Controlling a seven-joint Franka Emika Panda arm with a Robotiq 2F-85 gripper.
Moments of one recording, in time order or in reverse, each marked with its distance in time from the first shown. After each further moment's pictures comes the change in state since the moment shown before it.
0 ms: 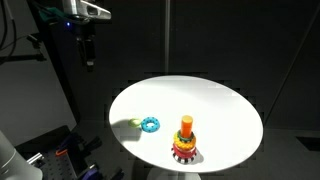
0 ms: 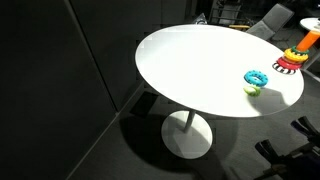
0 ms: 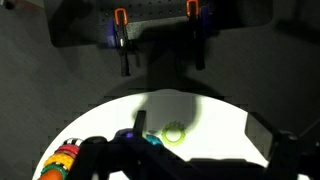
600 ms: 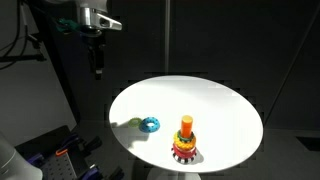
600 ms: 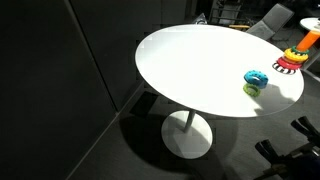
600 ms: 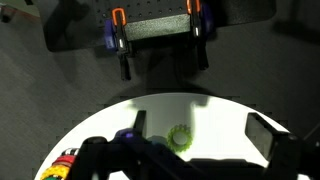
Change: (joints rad) arm -0.025 0.108 -0.027 0.011 0.000 0.051 0.000
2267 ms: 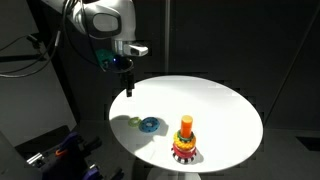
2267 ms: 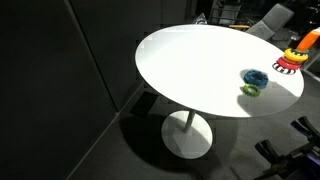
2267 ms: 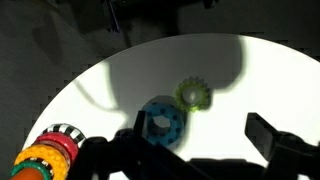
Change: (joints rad) arm -0.031 0.329 -0.053 0.026 -0.001 0.414 0.019
